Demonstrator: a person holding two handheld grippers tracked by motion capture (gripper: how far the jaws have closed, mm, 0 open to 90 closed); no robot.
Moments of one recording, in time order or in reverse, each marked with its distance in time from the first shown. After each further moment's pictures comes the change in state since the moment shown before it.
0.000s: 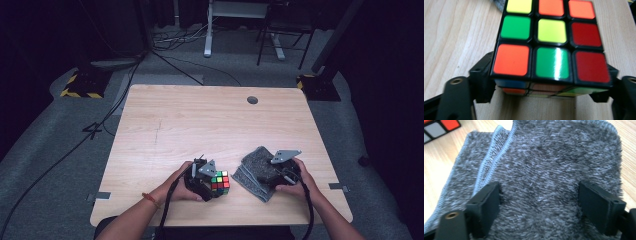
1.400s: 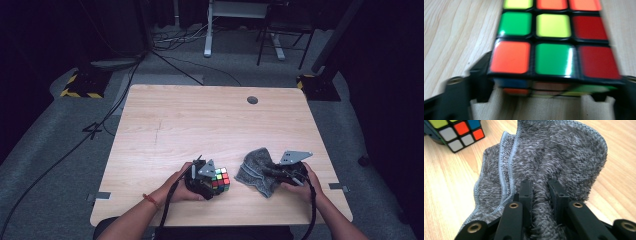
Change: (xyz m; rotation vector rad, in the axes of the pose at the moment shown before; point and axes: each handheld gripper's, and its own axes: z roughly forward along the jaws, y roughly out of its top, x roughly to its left) left arm -0.003 -0.003 0.003 -0.049 0.069 0.009; right arm -0.002 -0.004 -0.023 -0.106 0.036 -0.040
